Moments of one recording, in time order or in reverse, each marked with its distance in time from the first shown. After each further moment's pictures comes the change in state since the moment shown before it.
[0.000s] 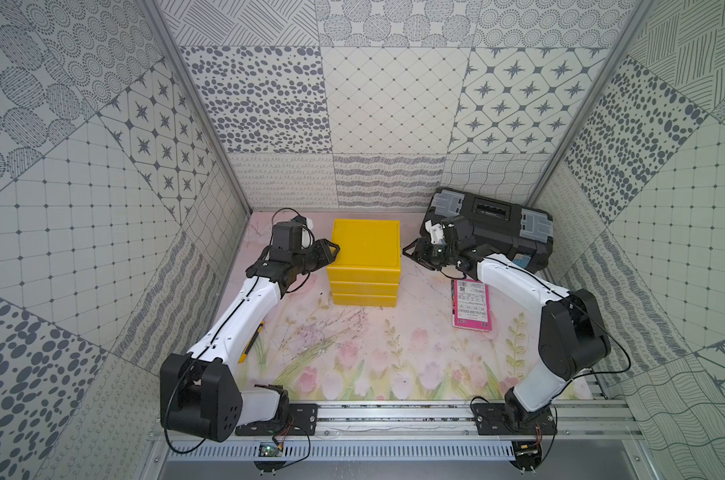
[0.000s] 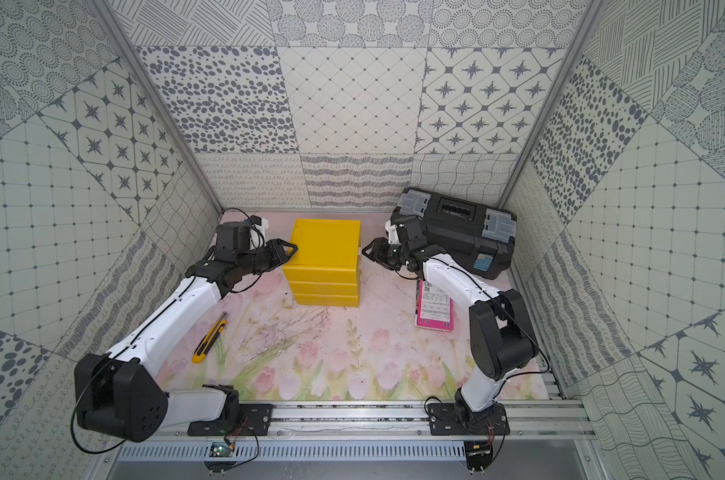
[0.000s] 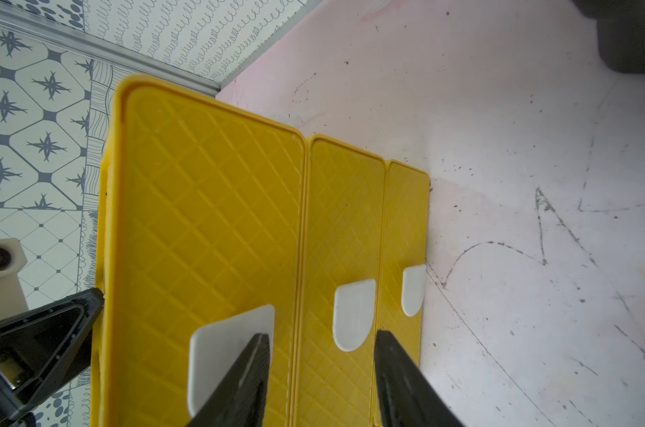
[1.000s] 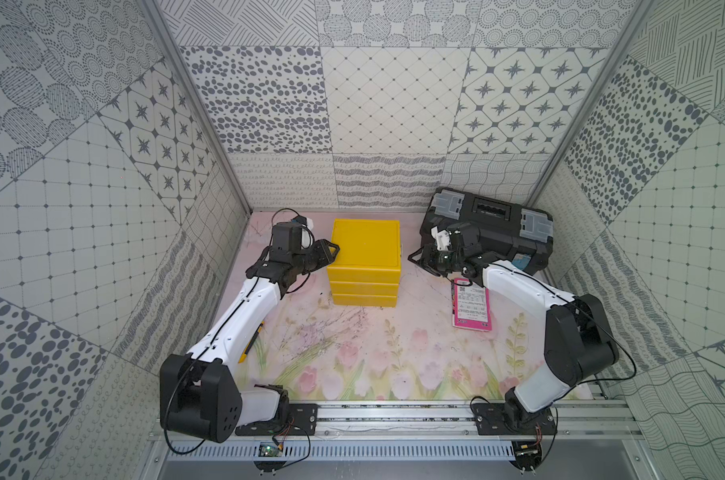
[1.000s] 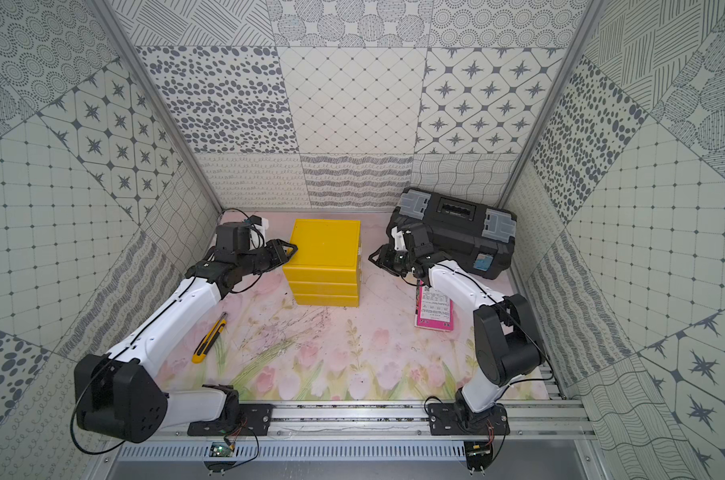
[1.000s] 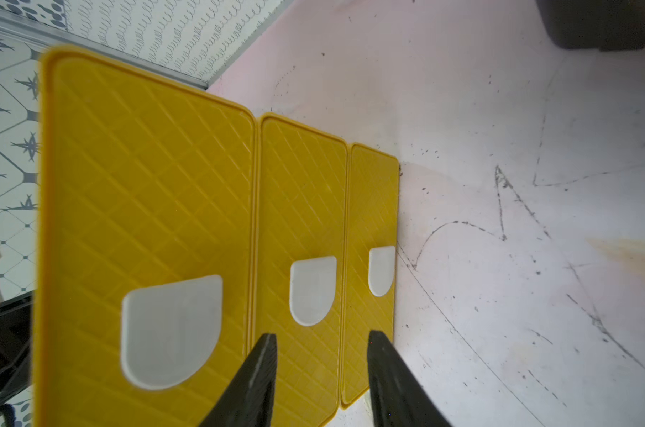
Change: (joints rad) left arm 0.000 -0.003 -0.007 0.012 0.003 0.002; right arm -0.027 -0.033 -0.103 0.031 -0.010 -0.019
